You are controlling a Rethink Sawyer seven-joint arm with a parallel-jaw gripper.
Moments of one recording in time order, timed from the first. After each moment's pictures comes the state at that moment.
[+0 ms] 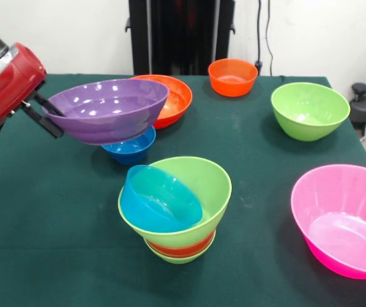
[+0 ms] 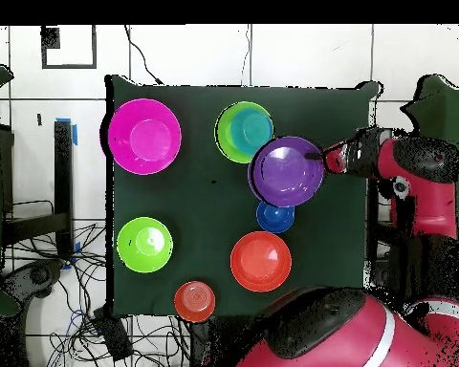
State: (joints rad) arm -0.59 -0.33 -0.11 1.27 0.80 1.18 3.38
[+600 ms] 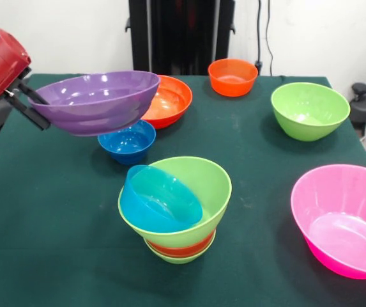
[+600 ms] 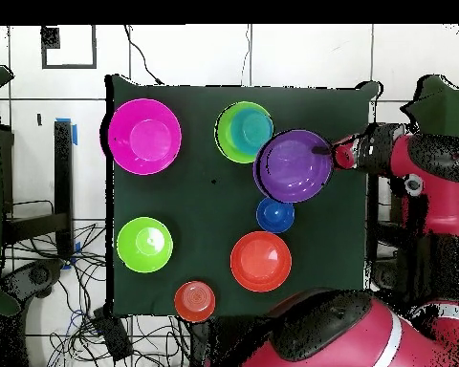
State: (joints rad) arm -0.61 -0.33 -0.11 1.24 0.83 1.23 3.38
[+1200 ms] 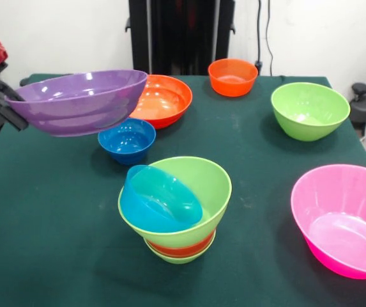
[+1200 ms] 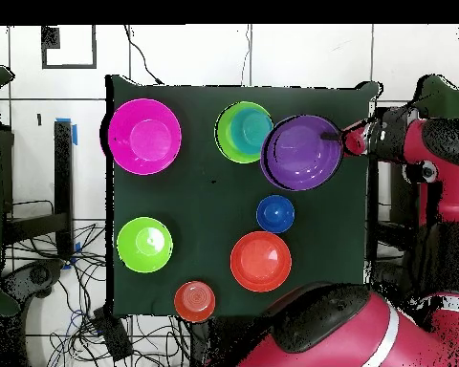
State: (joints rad) arm -0.61 -0.30 -0.11 1.10 0.83 1.28 3.43
